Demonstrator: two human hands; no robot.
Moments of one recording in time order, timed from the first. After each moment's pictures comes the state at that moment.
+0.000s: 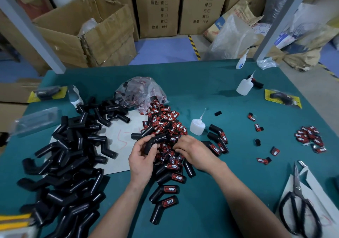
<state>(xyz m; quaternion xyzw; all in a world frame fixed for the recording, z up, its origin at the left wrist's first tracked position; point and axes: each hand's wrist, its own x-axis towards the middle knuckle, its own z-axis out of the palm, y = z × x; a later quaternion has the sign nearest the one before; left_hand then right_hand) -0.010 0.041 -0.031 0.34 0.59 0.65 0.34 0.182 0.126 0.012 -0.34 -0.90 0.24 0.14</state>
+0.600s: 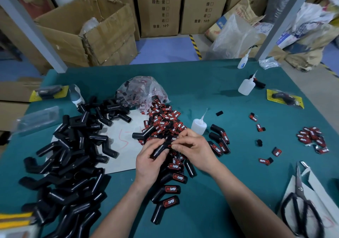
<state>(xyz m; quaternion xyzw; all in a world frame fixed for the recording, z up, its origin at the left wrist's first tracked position) -0.001 0.039 -0.021 0.47 0.58 0.59 0.30 0.170 0.109 0.035 -0.37 -0.72 0.47 0.35</state>
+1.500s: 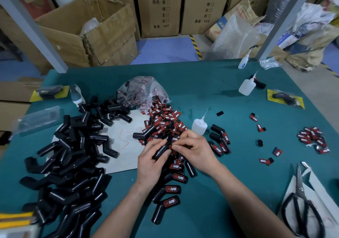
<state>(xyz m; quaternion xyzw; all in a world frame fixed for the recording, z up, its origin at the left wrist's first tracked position) 0.001 0.037 -0.018 0.50 0.59 0.57 0.27 0.168 0.105 0.039 -0.38 -0.75 0.42 0.36</state>
